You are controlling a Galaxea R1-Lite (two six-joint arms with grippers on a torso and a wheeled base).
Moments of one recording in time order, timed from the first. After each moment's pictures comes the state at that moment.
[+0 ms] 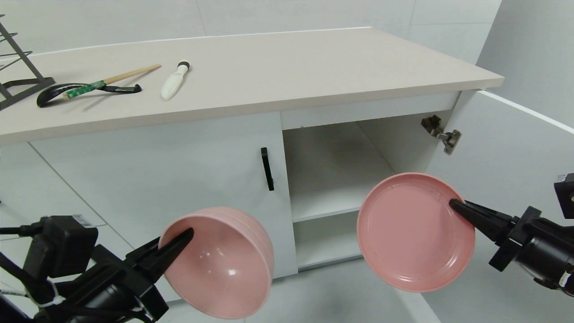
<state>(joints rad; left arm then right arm) -0.48 1.35 -0.01 -1.35 0.01 0.02 0.24 1.56 -0.09 -1.57 0.37 0.07</state>
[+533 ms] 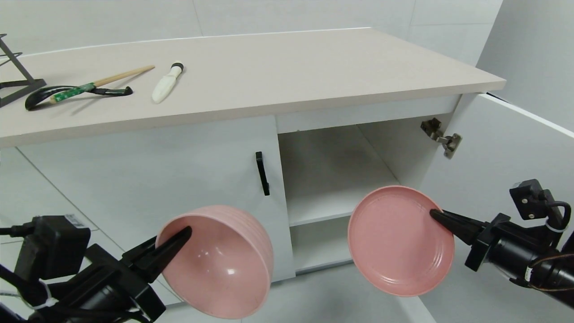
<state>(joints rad) -0.48 1.34 -0.01 -1.35 0.01 0.02 0.24 1.71 -0.12 -1.57 0.37 0.07</state>
